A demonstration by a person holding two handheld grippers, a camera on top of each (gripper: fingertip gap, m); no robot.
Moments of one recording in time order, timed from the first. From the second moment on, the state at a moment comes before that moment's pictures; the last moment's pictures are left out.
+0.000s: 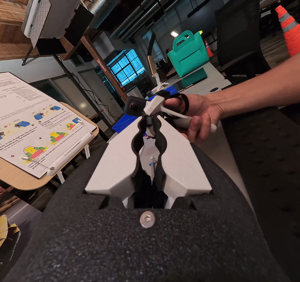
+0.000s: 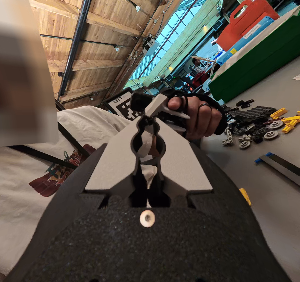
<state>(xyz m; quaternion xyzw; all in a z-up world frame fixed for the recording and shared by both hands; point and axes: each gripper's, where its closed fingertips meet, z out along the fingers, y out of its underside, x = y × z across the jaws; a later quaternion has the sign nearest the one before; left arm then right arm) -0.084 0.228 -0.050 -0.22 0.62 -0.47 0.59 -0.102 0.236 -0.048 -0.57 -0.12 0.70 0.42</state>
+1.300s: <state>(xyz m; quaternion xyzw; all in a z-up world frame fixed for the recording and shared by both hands) -0.078 0.242 -0.070 -0.23 0.66 -0.36 0.62 -0.095 0.244 -0.069 -0.63 -0.13 0.62 0.45</state>
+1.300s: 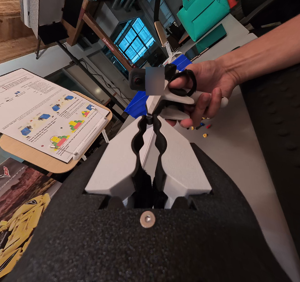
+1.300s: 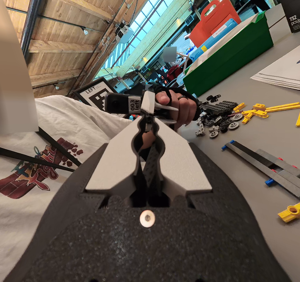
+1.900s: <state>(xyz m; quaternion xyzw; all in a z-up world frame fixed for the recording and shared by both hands) -0.082 0.237 -0.065 -0.25 0.65 -0.40 0.59 -0.098 0.239 -0.064 -0.62 -0.15 0.63 0.45</state>
